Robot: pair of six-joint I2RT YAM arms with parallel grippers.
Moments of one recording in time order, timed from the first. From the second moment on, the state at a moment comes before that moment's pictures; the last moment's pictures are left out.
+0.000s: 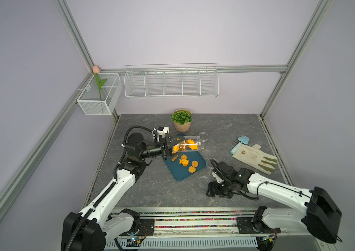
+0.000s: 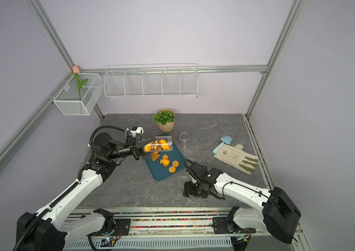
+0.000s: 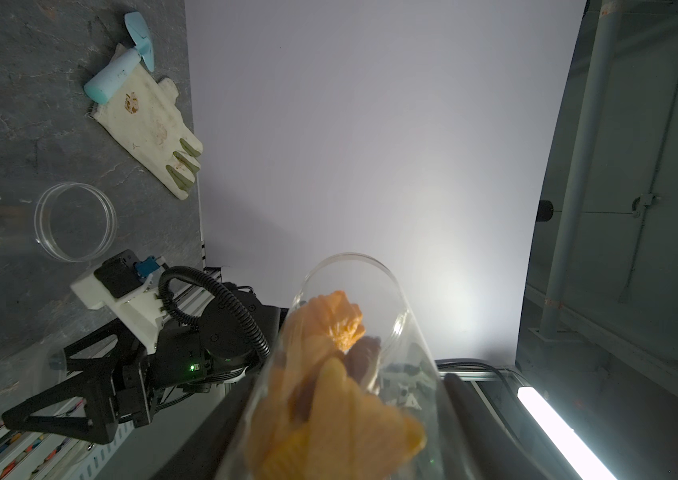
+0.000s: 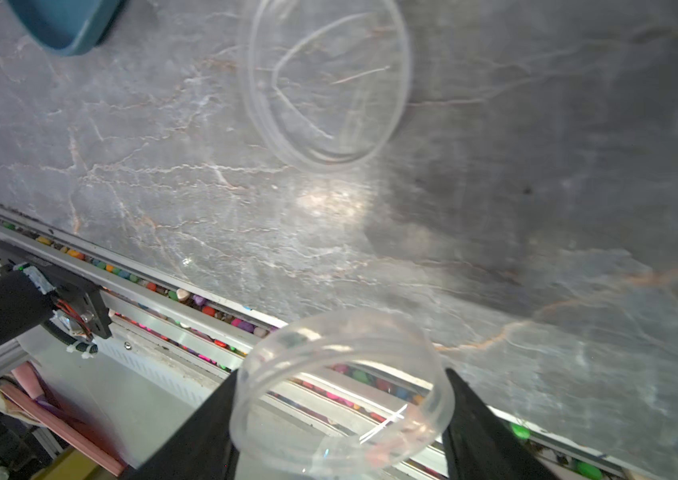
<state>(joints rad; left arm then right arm) -0.40 1.11 0.82 0.37 1.04 -1.64 0.89 1.29 0.76 -0.74 -0.27 0.83</state>
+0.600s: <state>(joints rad) -0.36 1.00 0.78 0.33 1.04 -1.64 1.02 1.59 1.00 -0.75 -0.27 0.76</state>
